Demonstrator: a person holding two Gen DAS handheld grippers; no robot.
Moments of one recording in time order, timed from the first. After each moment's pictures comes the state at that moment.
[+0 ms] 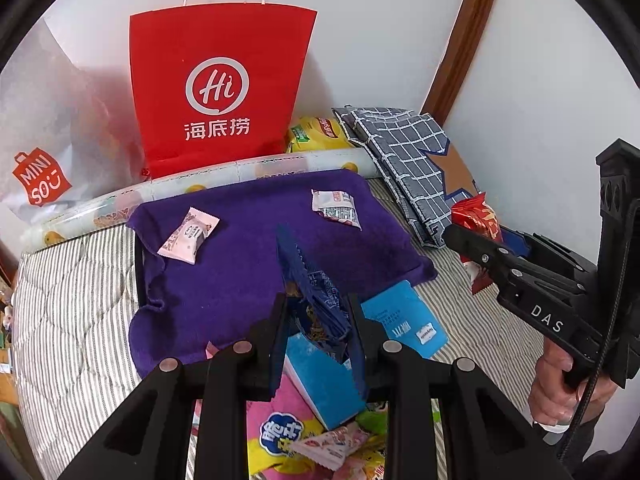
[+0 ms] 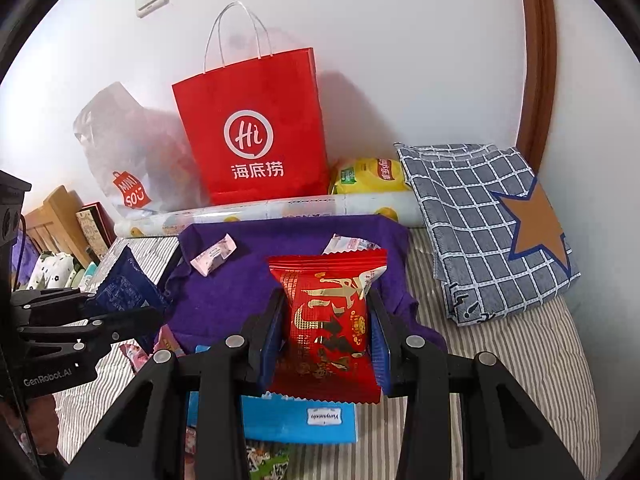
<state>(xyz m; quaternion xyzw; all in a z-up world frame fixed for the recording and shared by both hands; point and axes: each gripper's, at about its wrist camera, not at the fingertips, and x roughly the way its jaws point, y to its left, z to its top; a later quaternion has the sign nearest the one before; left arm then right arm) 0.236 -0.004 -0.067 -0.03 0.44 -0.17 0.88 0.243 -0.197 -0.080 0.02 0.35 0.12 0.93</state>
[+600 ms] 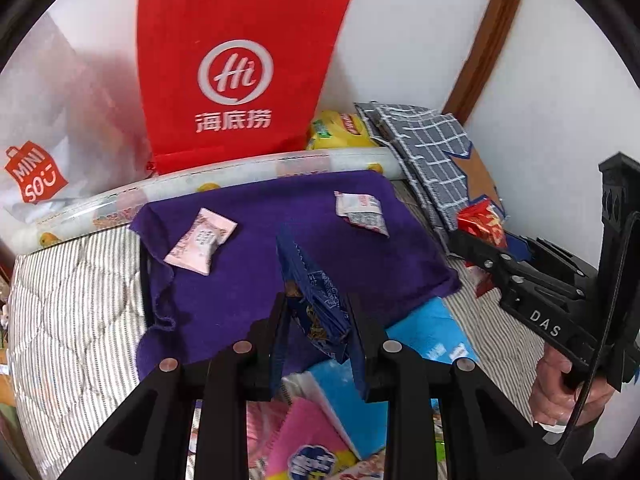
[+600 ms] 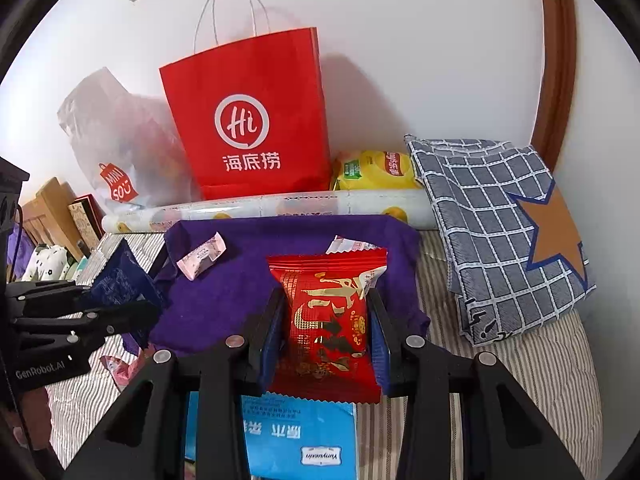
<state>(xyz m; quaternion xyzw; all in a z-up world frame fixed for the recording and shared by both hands) 0.275 0.013 -0.084 -0.04 0.46 -0.16 0.87 0.281 -0.187 -0.100 0.01 0.36 0.12 0.92</state>
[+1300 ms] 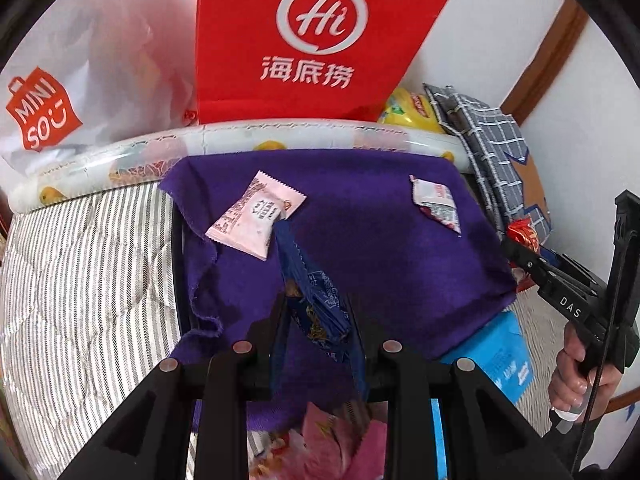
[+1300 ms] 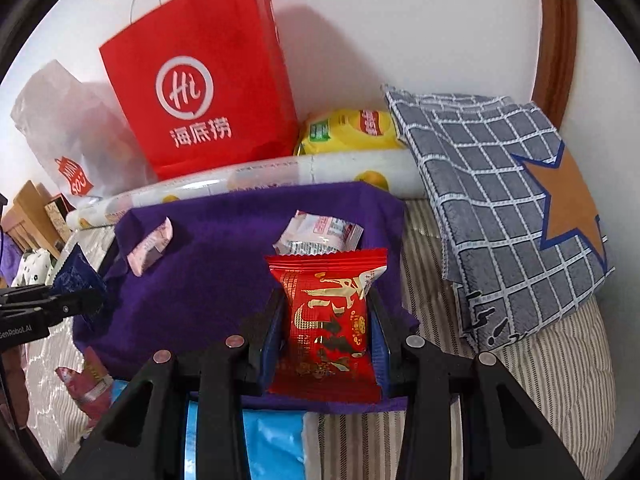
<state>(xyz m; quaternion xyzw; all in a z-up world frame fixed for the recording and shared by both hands) 0.320 0.056 -0.138 -0.07 0.51 -0.11 0.85 0.336 -0.204 -0.153 0.02 0.42 0.10 0.90</state>
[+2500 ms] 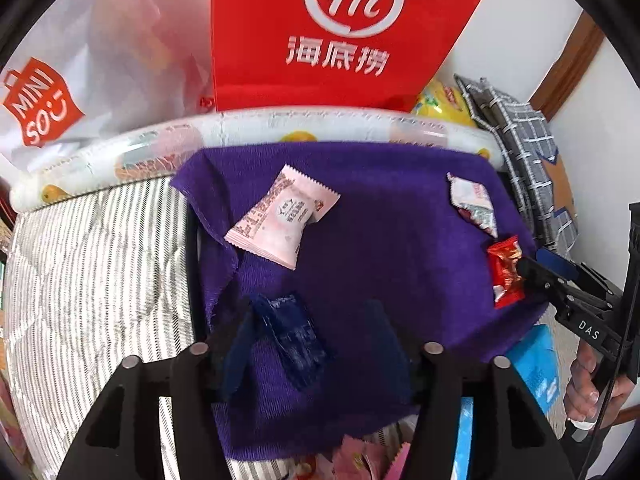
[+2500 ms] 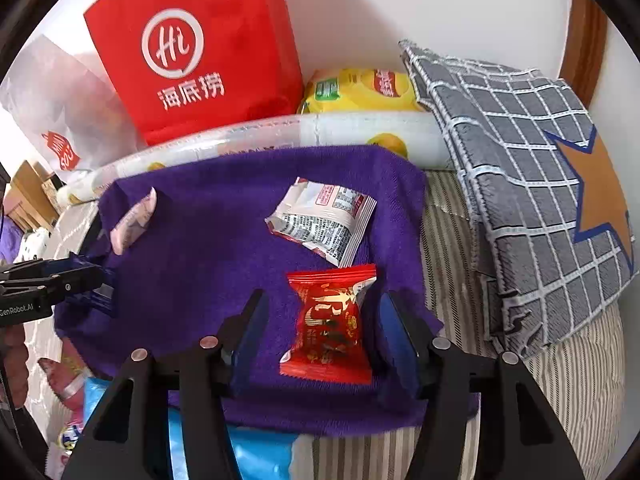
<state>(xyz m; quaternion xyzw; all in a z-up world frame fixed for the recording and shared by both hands) 0.339 0.061 -0.151 -0.06 0.53 -0.08 0.84 0.353 -0.195 -0.173 0.01 0.45 0.12 0.88</state>
